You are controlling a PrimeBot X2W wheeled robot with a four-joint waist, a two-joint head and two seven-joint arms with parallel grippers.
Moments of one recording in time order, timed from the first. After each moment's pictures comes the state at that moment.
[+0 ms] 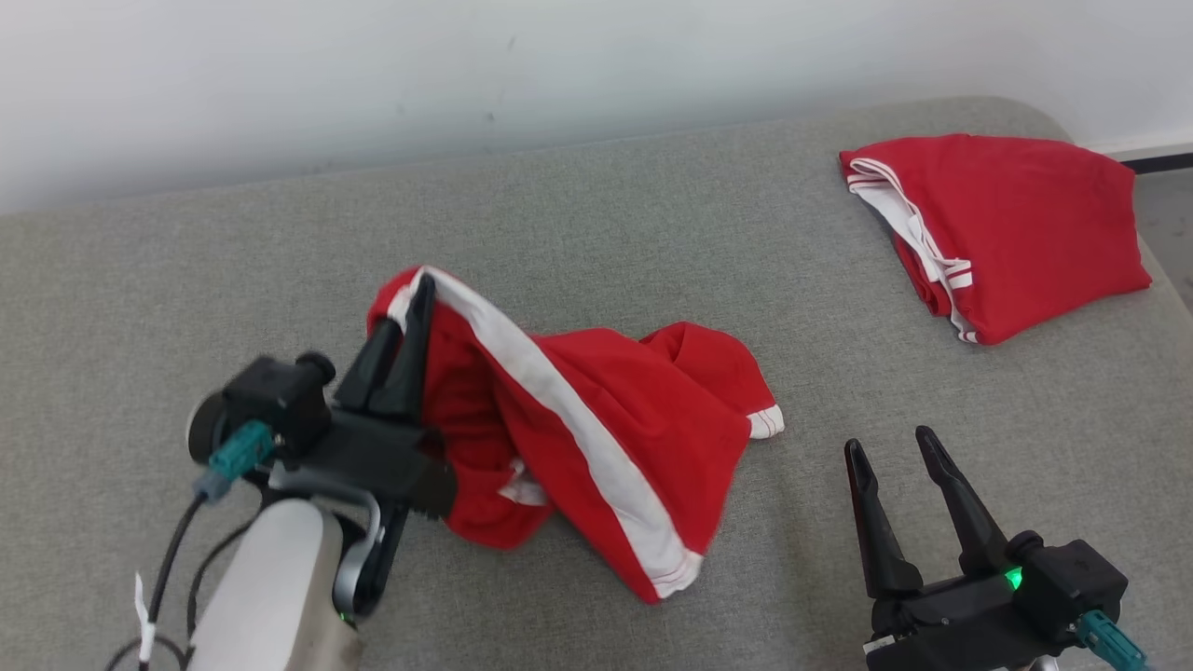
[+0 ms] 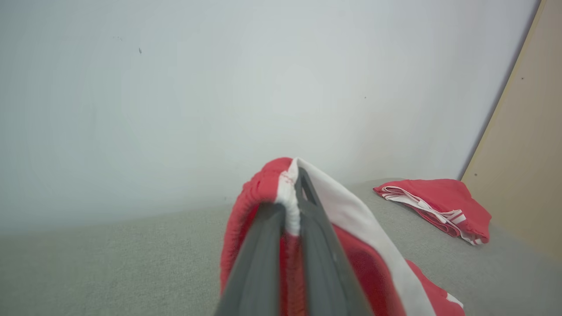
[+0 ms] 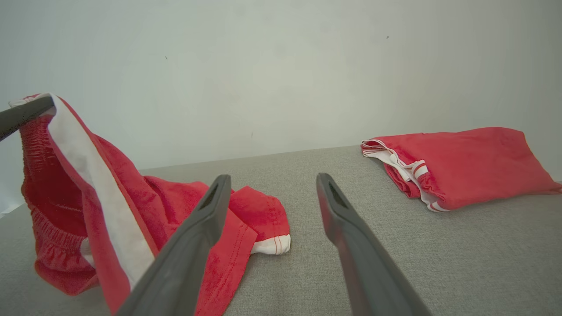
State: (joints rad) left arm -0.47 0.09 -0.22 0.36 -0.30 -0.12 -0.26; right arm -0.06 -0.15 0.18 0.08 0.29 0.13 -0.26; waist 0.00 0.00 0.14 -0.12
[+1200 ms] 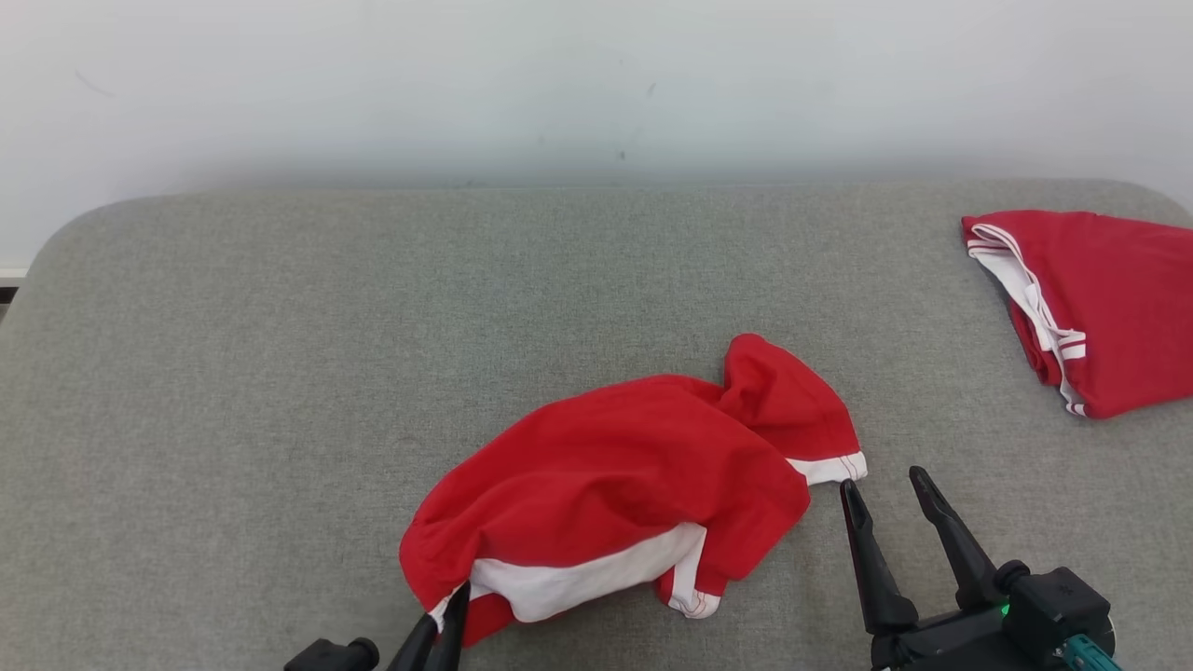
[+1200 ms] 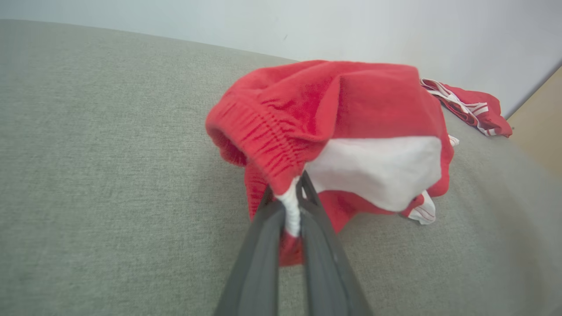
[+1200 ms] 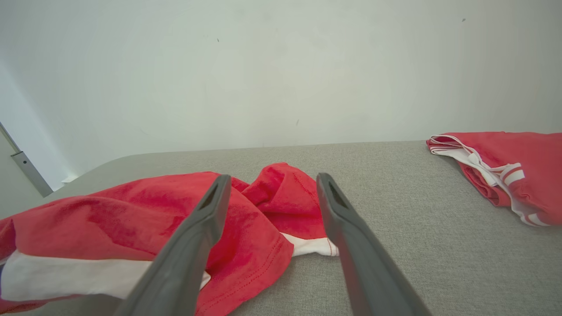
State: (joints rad) left arm -0.03 0.10 -0.28 0.30 -0.32 -0.13 -0.26; right arm -0.02 -0.15 0.19 0.12 0.28 0.13 -0.26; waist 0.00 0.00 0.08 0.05
